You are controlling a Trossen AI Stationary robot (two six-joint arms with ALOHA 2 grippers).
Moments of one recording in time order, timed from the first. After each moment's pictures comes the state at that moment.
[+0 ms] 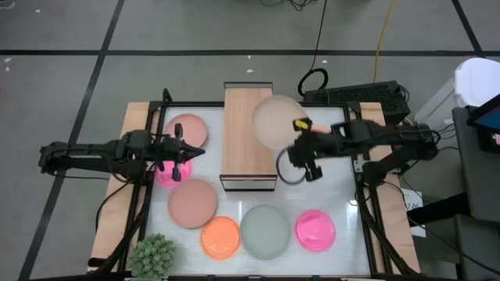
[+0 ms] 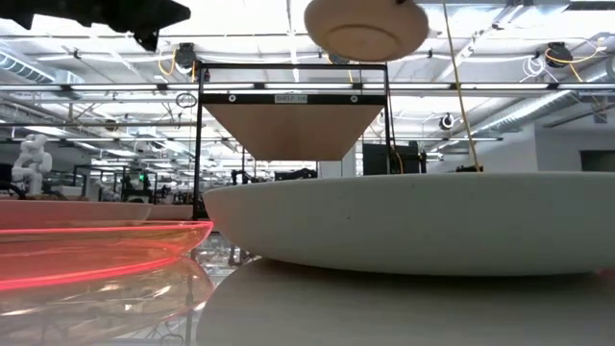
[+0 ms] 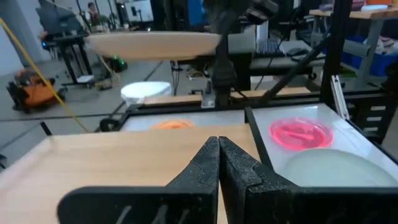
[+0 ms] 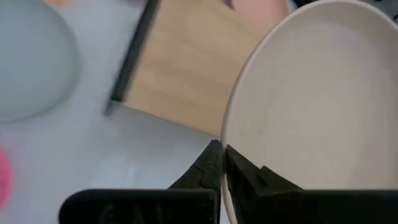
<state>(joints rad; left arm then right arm) 0.04 0.60 0.50 0.01 0.01 0.11 0.09 1.44 1.68 -1.20 0.31 -0.39</state>
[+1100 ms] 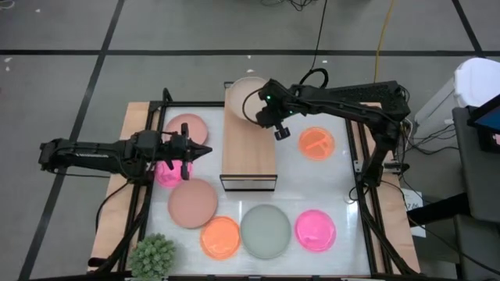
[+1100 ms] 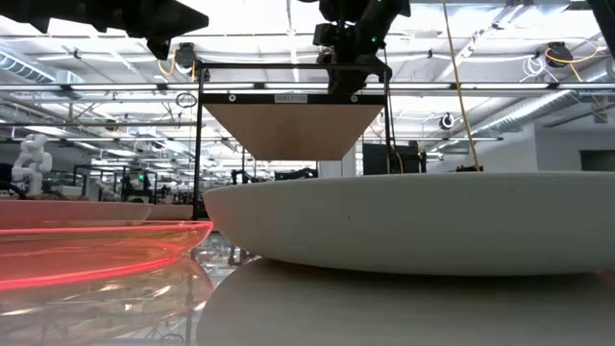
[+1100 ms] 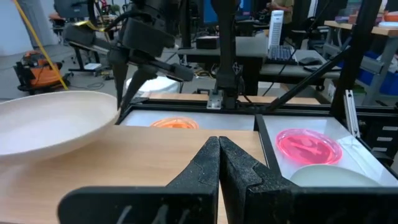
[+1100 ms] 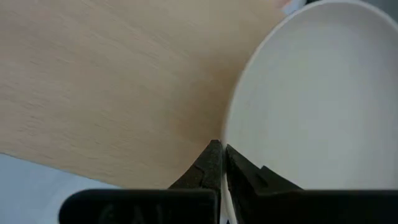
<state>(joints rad) 0.05 0.70 0.50 0.13 -0.04 0.02 -0.39 1.78 1.69 -0.89 -0.01 -0.89</state>
